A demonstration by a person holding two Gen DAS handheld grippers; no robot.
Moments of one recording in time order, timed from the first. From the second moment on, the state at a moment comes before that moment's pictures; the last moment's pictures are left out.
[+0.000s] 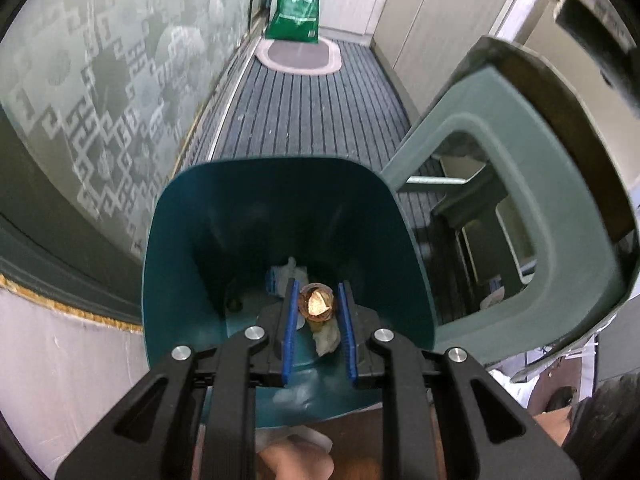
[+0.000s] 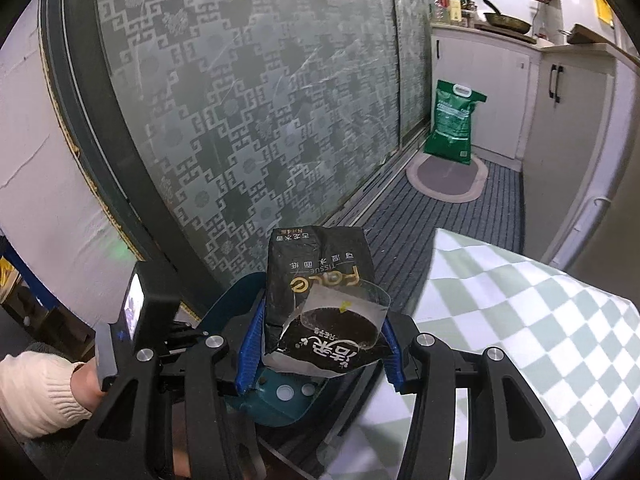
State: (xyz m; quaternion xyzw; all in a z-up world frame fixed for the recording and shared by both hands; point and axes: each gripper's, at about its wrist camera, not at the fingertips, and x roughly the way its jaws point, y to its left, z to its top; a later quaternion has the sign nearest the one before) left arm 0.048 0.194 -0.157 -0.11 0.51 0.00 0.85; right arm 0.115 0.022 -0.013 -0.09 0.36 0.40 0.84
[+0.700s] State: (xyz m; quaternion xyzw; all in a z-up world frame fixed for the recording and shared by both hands) left arm 0.030 0.211 -0.174 -0.11 0.54 -0.01 0.83; right arm 0.109 0.068 -0.040 -0.12 0.39 0.41 0.81
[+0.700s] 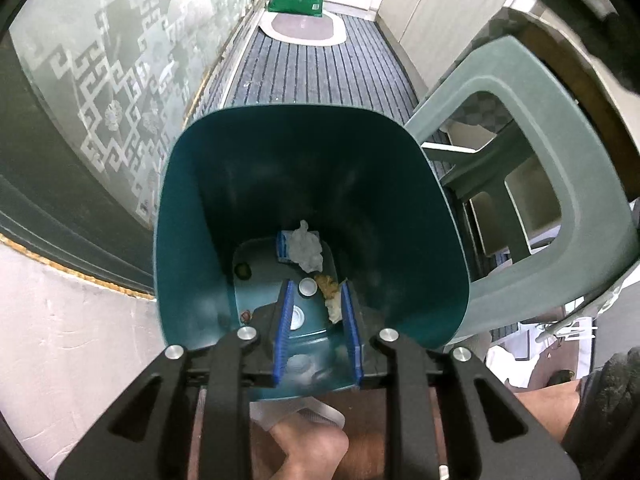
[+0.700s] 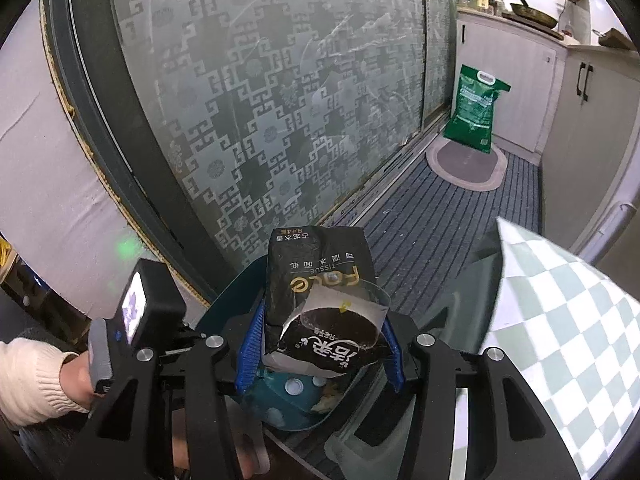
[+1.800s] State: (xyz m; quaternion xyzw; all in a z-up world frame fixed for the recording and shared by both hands) left arm -0.005 0.242 -0.037 -0.13 0.36 0.01 0.92; right arm 0.096 0.150 -0.178 -0.18 0.52 0.41 0.73
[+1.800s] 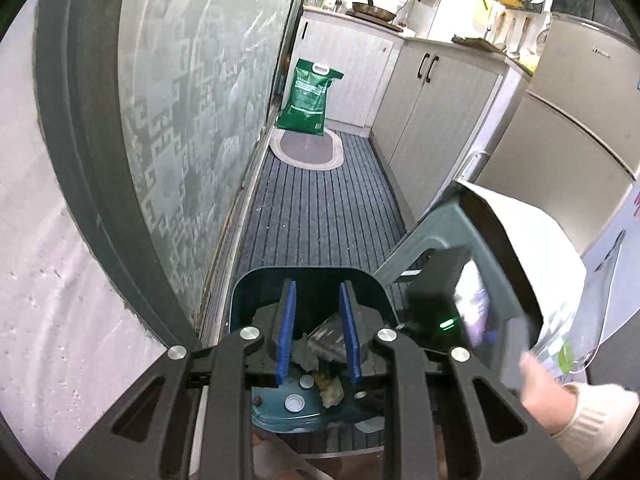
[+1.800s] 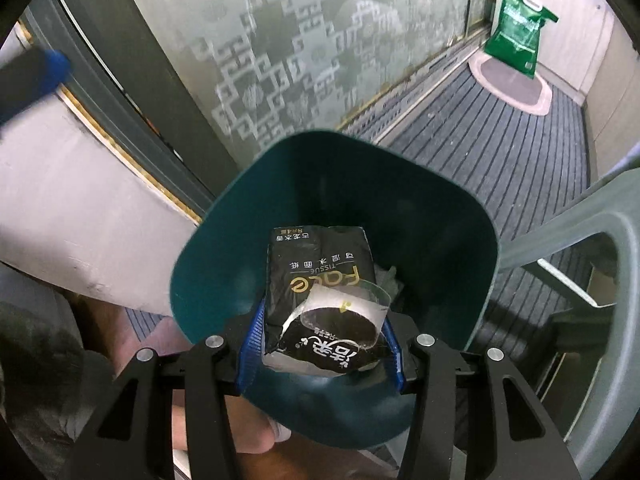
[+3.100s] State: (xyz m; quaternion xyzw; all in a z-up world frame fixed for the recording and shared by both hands) left arm -0.035 0.198 0.061 -0.09 0.26 0.00 0.96; right arm 0.067 0.117 -0.054 -0.16 0.42 0.41 0.79
